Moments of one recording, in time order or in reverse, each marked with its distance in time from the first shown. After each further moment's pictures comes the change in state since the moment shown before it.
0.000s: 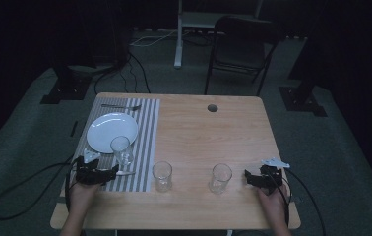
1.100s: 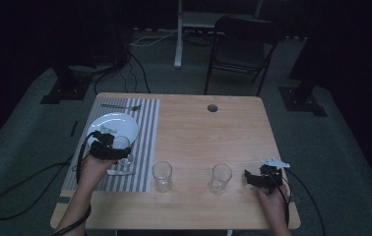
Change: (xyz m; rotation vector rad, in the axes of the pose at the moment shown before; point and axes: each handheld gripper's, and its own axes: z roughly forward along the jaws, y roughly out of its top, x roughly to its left) left arm -0.019 0.084 0.019 0.107 -0.105 0.040; right arm 0.000 0.000 0.000 -0.001 0.001 -0.003
